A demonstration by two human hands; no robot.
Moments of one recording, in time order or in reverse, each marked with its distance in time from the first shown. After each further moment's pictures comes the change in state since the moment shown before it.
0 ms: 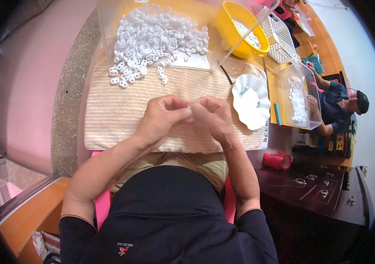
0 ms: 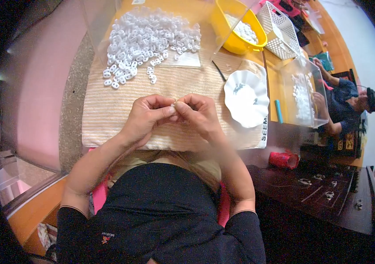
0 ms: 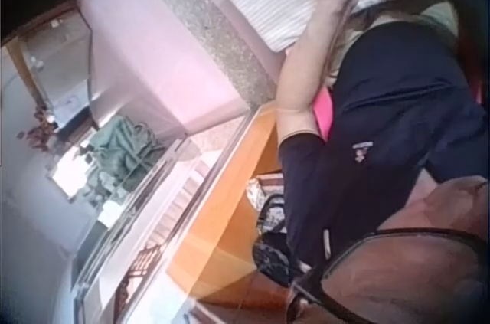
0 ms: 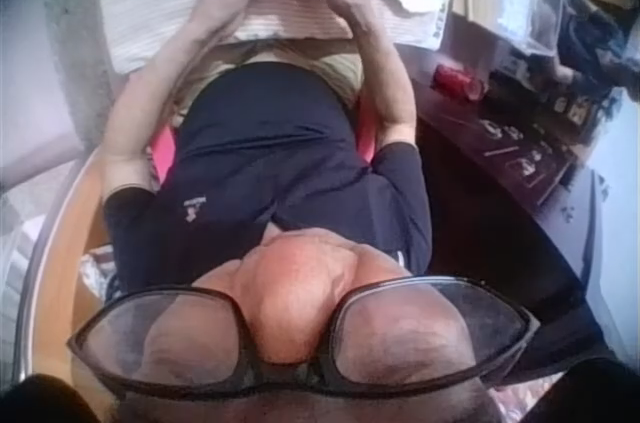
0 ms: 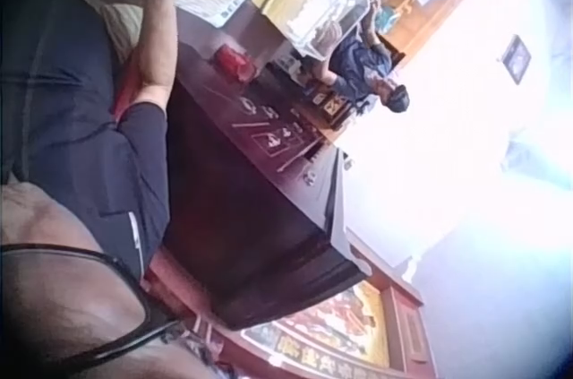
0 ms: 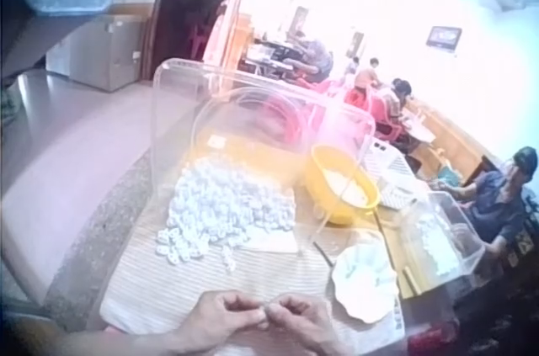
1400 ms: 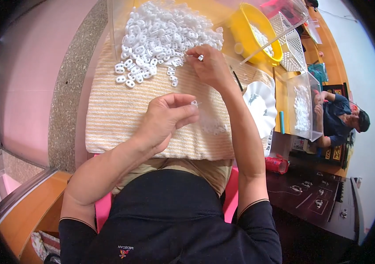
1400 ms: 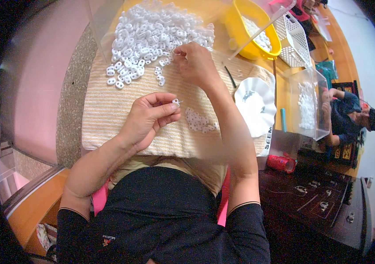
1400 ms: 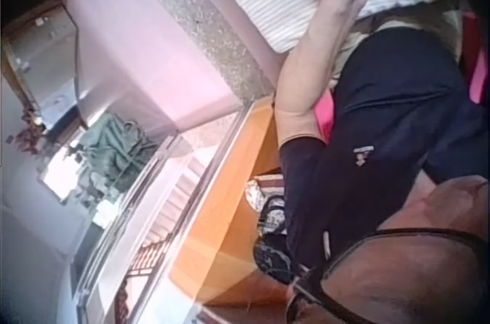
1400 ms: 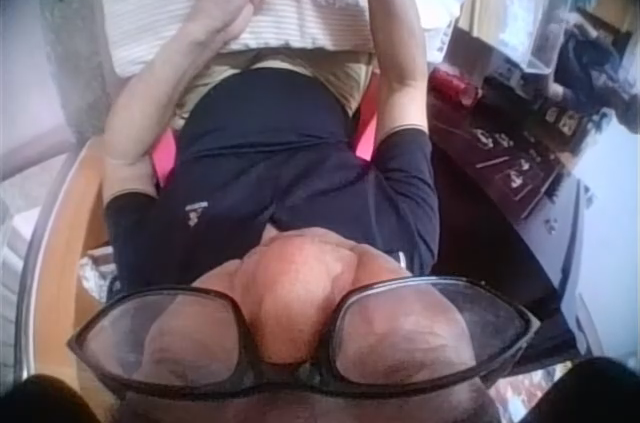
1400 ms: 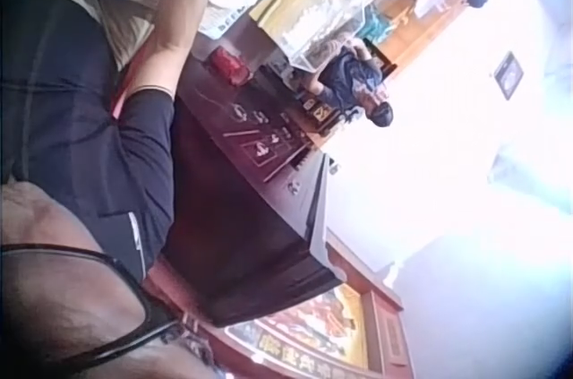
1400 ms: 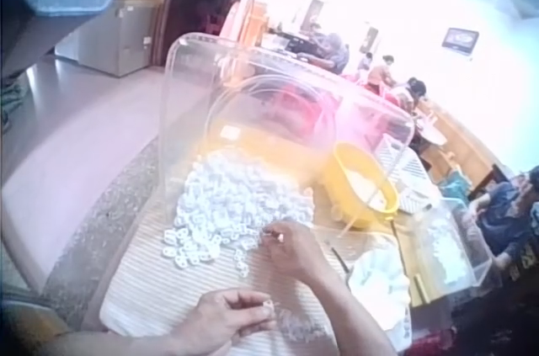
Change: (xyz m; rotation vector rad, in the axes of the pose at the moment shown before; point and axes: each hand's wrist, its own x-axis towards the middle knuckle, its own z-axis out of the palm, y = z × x) left_hand 0.004 0.019 -0.004 -0.242 0.141 -0.092; right_hand 0.149 -0.016 -0.001 -0.992 0.085 -0.426
